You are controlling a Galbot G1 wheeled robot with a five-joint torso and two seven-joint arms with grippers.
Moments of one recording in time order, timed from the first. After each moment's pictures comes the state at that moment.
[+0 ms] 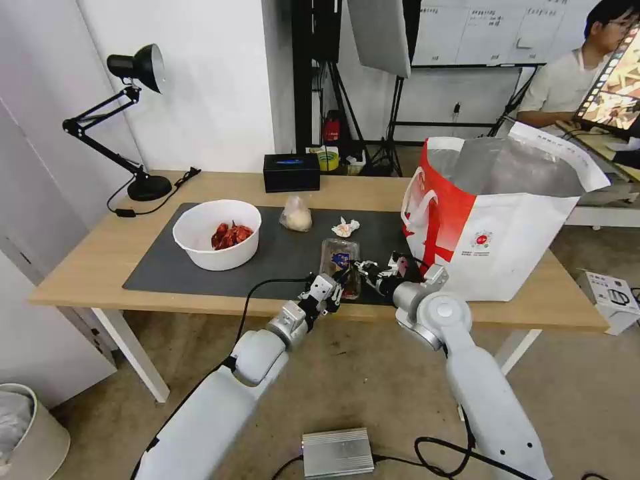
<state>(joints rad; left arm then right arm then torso) 0.89 -1.25 0.04 -1.64 -0.12 0.04 0.12 -0.87 1.32 0.30 1.66 1.48 -0.50 0.43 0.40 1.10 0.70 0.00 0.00</state>
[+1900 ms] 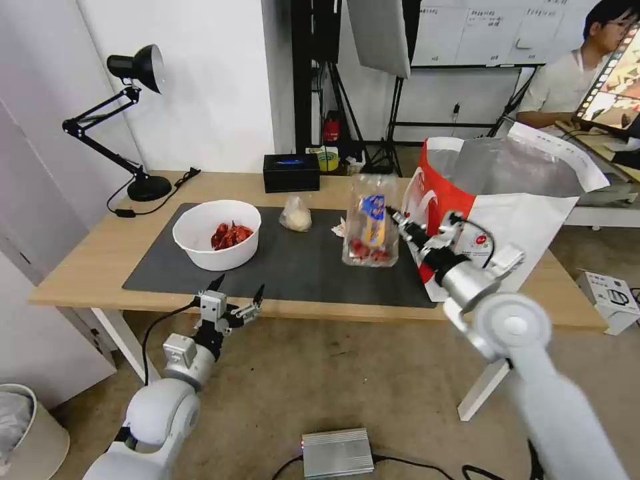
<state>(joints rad) 1.37 -1.19 -0.47 -1.97 -0.27 0.07 0.06 -0.99 1.11 0.48 2.15 1.52 -0.34 0.23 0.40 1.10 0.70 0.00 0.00</state>
